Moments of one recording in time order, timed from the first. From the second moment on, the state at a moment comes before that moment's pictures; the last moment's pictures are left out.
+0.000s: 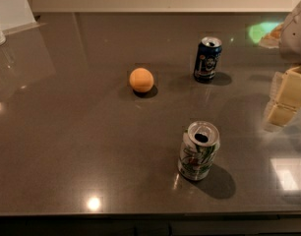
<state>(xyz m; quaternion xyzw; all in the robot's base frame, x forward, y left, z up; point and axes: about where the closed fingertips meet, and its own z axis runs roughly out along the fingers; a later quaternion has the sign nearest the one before) 0.438 -0.217 0.976 -0.60 0.78 -0.03 0.16</state>
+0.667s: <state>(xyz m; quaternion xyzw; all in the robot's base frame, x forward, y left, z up) 0.432 -0.206 0.969 -0.61 0.77 0.00 0.18</state>
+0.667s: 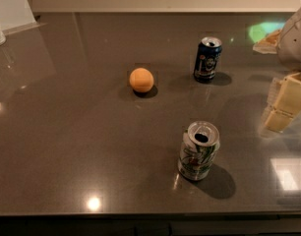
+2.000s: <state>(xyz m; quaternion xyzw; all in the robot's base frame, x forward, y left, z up) 0.384 -0.134 0.917 -0.66 0.68 0.16 0.28</state>
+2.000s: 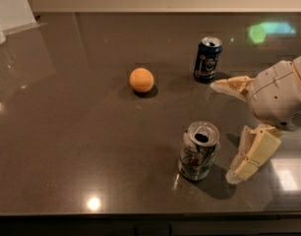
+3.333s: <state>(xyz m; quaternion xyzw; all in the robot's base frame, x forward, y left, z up) 0.363 -0.102 0.899 -0.66 0.65 0.23 0.29</state>
